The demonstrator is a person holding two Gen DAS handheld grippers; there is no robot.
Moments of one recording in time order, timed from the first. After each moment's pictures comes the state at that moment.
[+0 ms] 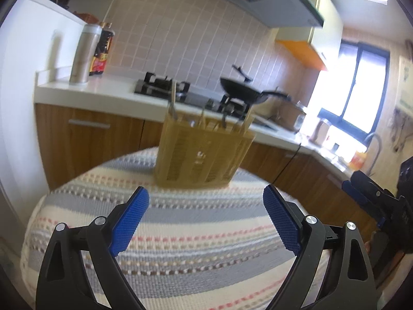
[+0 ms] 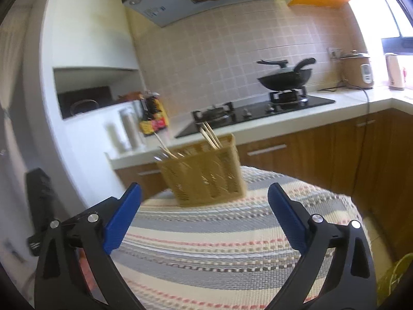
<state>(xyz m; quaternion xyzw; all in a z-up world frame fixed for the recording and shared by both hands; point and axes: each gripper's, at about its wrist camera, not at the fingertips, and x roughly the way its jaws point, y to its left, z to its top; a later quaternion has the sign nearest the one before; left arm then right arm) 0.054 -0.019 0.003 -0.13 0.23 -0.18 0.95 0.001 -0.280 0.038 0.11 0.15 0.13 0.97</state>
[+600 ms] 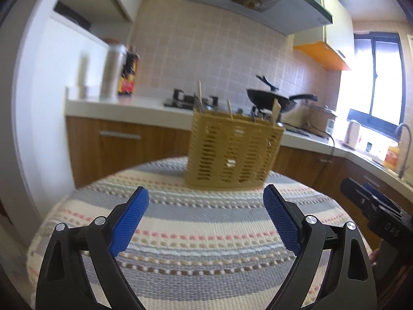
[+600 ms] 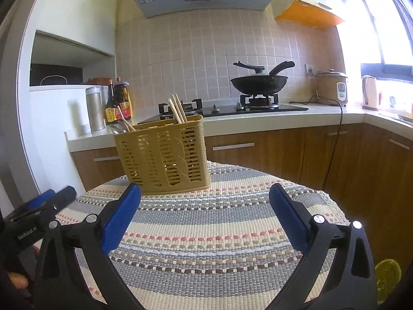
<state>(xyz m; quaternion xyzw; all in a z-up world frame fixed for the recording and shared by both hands) 0.028 -0.032 -0.025 -0.09 0.15 -0.07 0.98 0.019 -0.262 -0.016 0.04 0.13 0.03 0.99</state>
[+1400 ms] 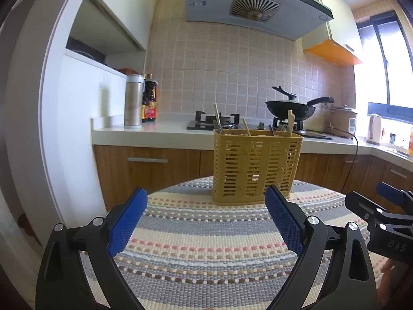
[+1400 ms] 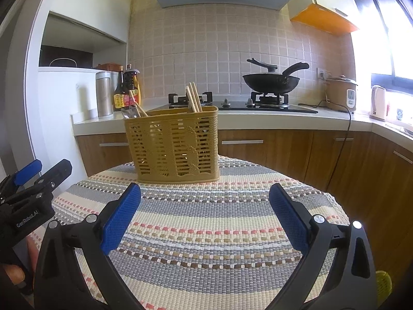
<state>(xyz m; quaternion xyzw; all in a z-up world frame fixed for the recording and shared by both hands) 0.013 -0.041 -0.012 -0.03 0.11 0.00 0.99 0.023 -0.244 -0.022 0.01 0.15 0.05 0.99</state>
